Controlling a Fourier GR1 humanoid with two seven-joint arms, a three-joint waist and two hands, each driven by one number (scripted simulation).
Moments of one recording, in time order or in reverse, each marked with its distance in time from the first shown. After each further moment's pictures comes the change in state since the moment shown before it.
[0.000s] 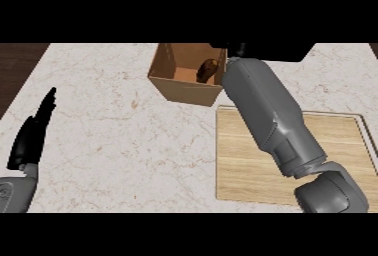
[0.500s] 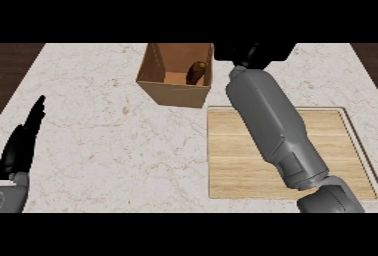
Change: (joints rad) left arm 0.053 0.009 0.042 0.002 0.003 0.004 -0.006; right arm 0.133 0.002 0.076 -0.181 -0.099 -0.114 -0.041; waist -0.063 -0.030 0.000
